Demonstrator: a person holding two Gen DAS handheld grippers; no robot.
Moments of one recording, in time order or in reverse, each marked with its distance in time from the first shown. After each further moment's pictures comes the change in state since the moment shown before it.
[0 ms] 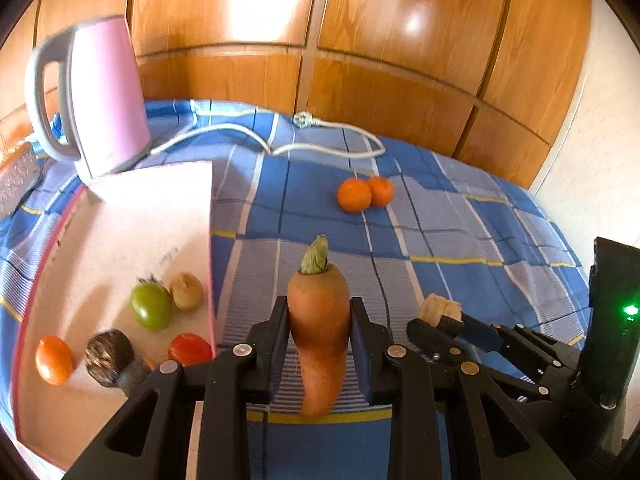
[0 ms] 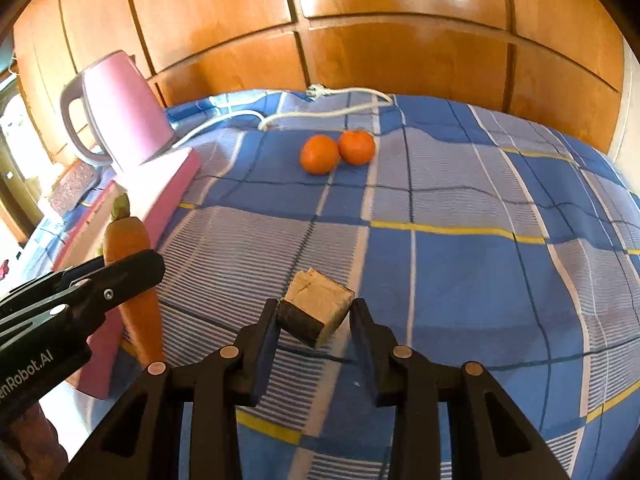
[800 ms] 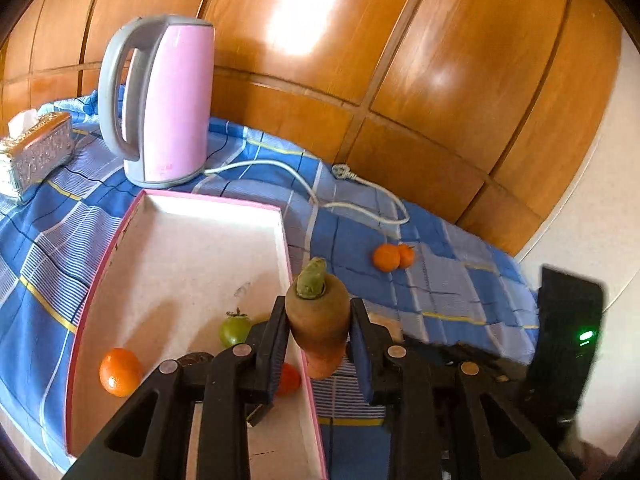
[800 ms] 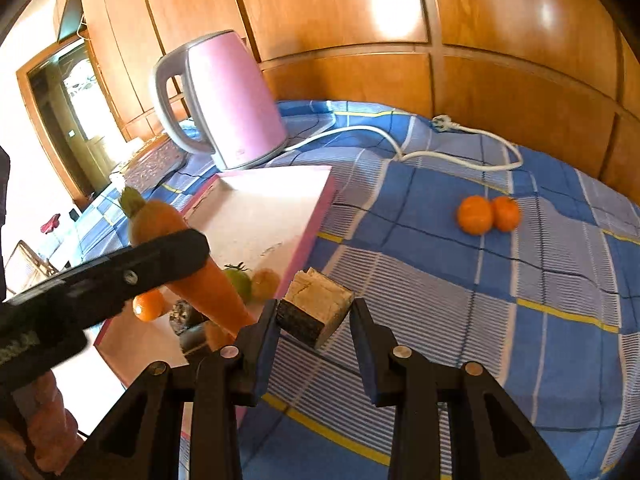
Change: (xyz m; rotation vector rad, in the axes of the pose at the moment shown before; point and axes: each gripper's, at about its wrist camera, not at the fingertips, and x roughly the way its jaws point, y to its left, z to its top) left arm -0.056 0.091 0.018 -0.198 -0.096 -0.101; right arm 0.004 0.103 0.036 -0.171 0.015 0.214
